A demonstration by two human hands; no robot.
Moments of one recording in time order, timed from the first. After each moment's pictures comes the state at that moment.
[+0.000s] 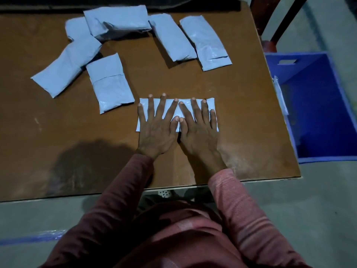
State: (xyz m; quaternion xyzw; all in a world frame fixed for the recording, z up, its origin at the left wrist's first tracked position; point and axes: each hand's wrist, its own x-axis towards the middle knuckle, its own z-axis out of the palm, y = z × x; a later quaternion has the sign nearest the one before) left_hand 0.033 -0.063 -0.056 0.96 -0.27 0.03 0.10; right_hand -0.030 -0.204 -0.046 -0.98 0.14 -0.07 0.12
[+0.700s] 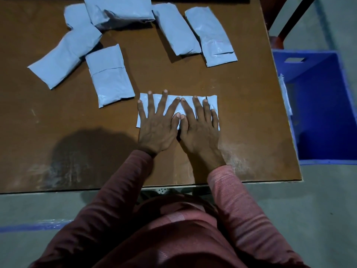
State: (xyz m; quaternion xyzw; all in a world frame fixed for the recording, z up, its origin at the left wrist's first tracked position) left_hand 0.033 -0.067 -0.058 0.96 -0.25 0.01 0.09; right_hand -0.028 -0.207 -0.044 -0.98 0.14 -0.05 0.14
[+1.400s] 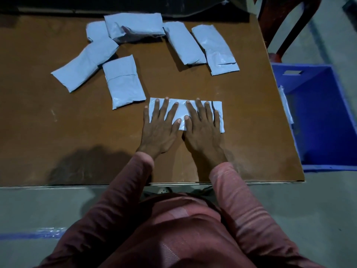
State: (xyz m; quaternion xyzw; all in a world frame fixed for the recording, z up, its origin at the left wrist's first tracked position) left_hand 0.026 -0.044 -0.049 0.96 -0.24 -0.02 0.14; right_hand -0.028 -0.201 -0.030 -0.98 0.11 -0.04 0.14
